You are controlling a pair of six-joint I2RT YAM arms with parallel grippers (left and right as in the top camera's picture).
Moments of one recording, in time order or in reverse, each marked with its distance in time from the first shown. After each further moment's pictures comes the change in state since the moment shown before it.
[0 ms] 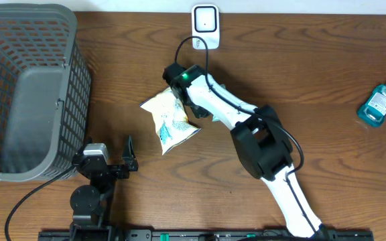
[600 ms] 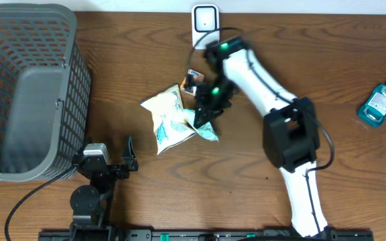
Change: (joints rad) left arm 0.000 0.000 0.000 0.000 0.000 0.000; right arm -0.225 -0.089 0.070 -0.370 -1.238 -0.610
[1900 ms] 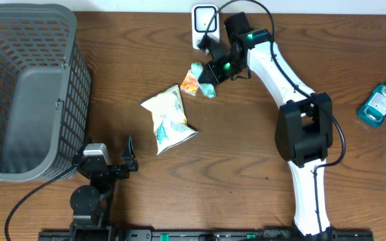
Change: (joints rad) left arm 0.000 0.000 0.000 0.000 0.000 0.000; right arm -0.121 -0.003 -0.007 0.629 0.085 0.128
